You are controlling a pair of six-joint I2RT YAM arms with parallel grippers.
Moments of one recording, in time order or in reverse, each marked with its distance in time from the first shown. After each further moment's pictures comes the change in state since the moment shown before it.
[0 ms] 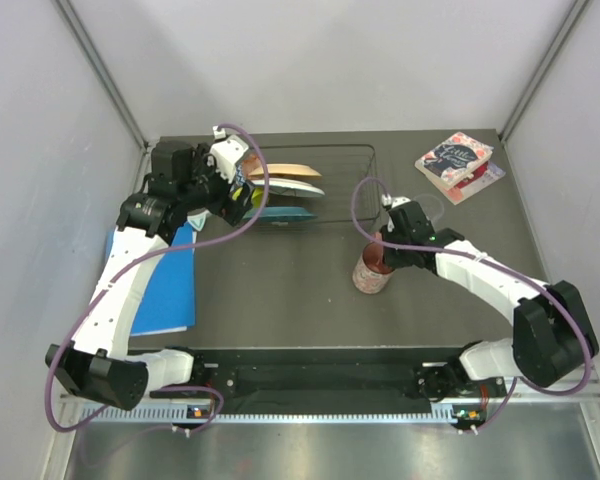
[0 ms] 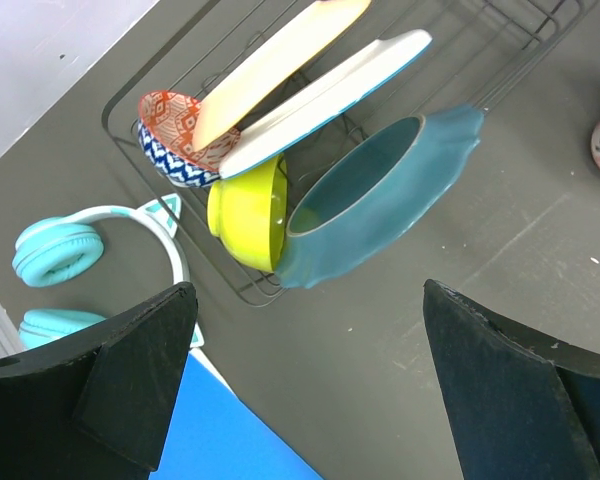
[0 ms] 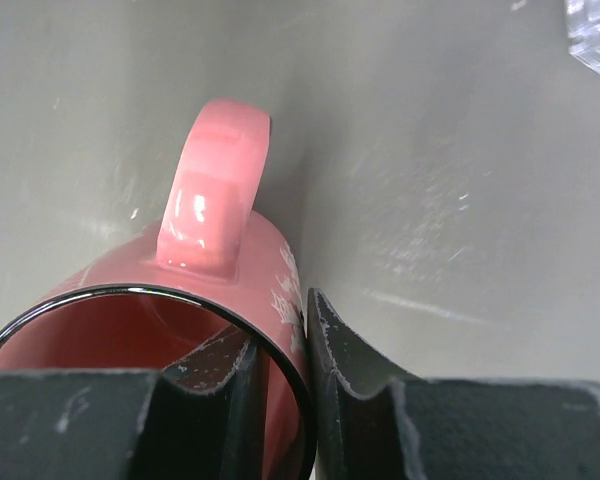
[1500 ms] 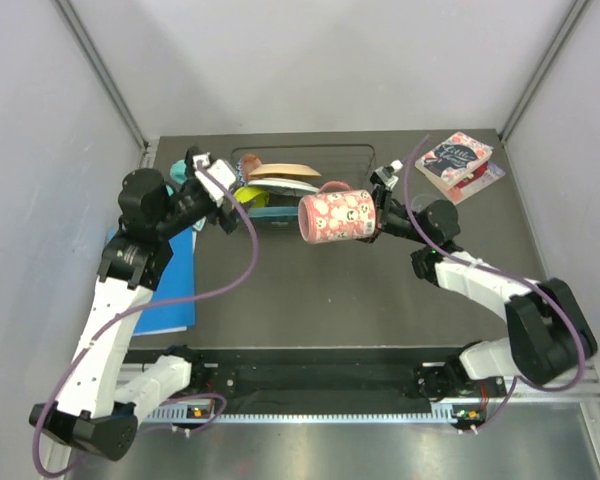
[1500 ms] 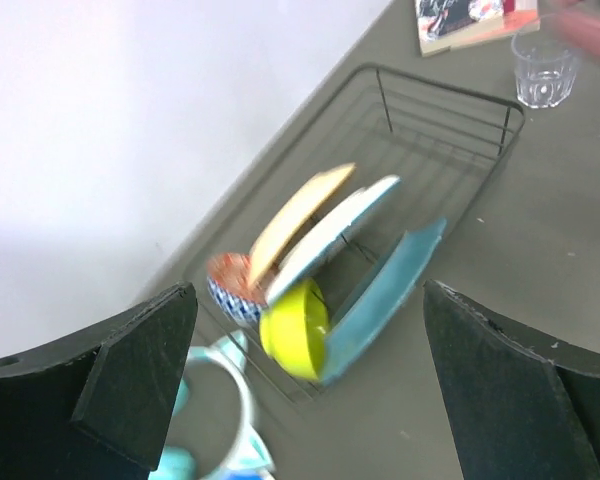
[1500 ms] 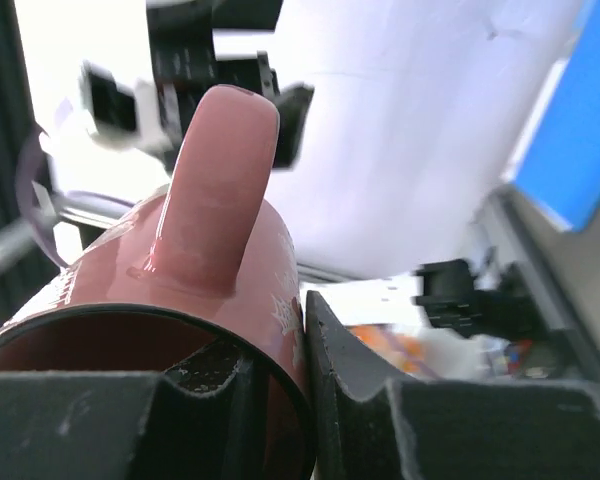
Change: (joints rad) left arm -0.016 -0.232 -0.133 0.271 0.162 0.082; right arm -0.033 -0.050 -0.157 1.392 -0.956 1.339
